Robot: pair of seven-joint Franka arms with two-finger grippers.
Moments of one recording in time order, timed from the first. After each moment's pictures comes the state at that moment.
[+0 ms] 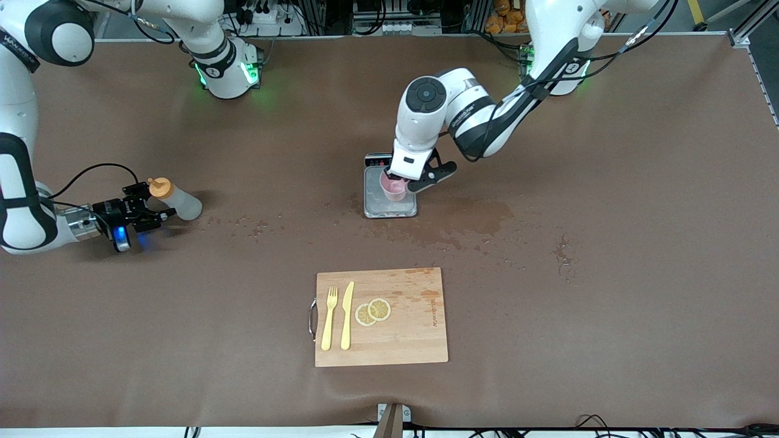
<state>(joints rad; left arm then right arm) -0.30 0.51 -0.63 -1.88 0.28 2.33 -1.54 -0.51 0.86 0.00 -1.58 0.57 1.30 0.21</state>
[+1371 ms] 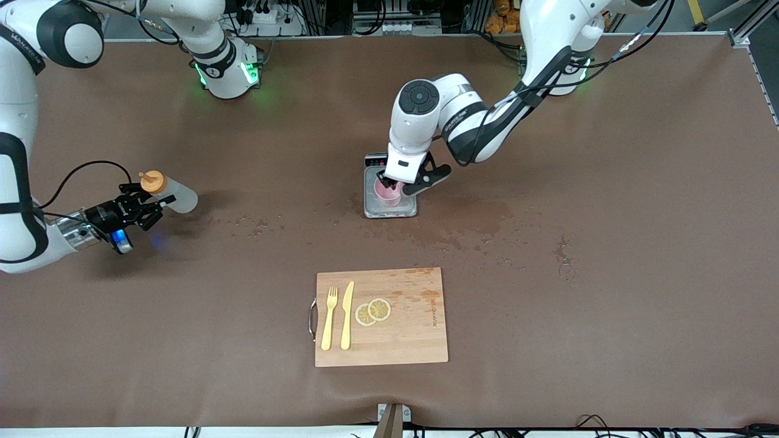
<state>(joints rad) -0.30 0.50 -0.62 -1.84 0.32 2.30 -1.59 -0.42 0.84 0.00 -1.43 0.57 1.08 0.52</state>
